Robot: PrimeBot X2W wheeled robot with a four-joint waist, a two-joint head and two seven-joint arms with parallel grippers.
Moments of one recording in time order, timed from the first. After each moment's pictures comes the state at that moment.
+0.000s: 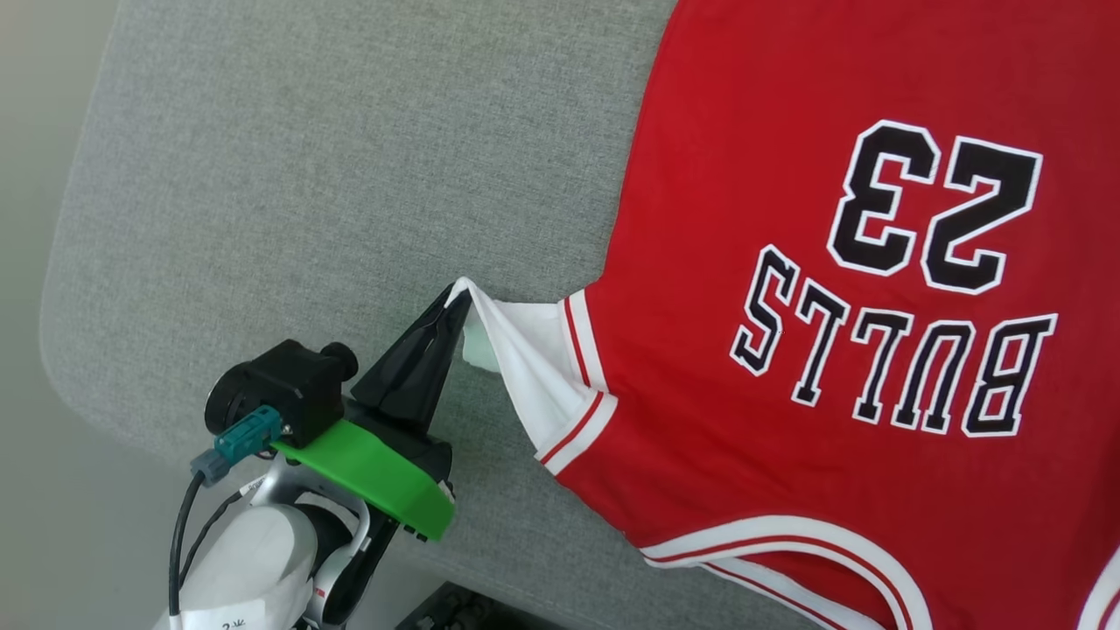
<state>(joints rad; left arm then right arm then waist) -0.23 0.38 -0.42 -0.16 -0.52 -0.05 -0.04 -1.20 -0.49 -0.02 0.61 0.34 0.13 1.10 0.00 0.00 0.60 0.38</state>
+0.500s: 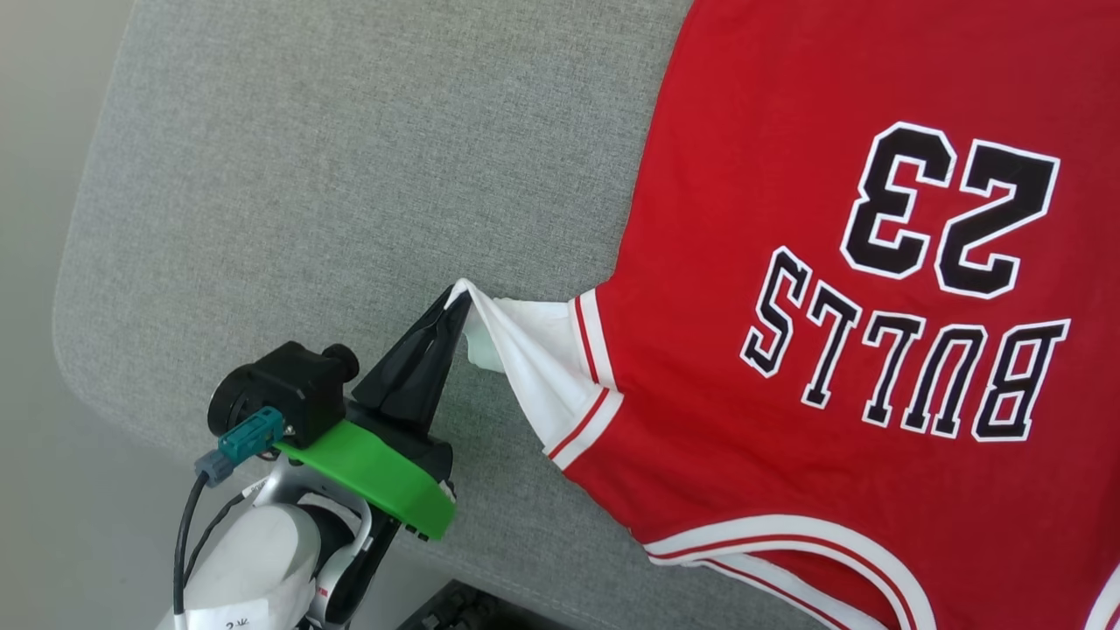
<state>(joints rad) -0.23 0.38 -0.42 -0.13 -0.52 -0.05 -0.06 -1.19 -0.52 0.05 0.61 0.36 0.13 1.10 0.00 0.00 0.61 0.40</state>
